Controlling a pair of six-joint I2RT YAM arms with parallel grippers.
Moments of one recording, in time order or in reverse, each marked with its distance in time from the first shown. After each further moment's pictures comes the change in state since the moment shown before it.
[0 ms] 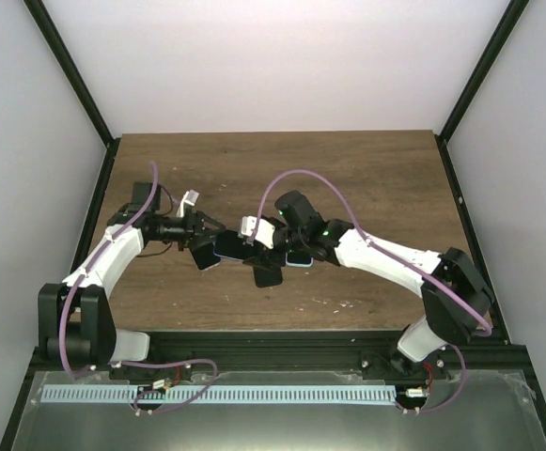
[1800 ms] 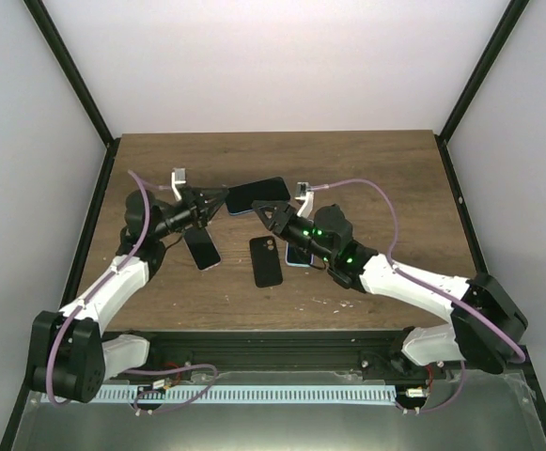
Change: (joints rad) left arm -0.136 -0.172 -0.251 1.111 -0.288 -0.979; right arm 0.007 -0.229 -0.309 0.723 0.318 1.672
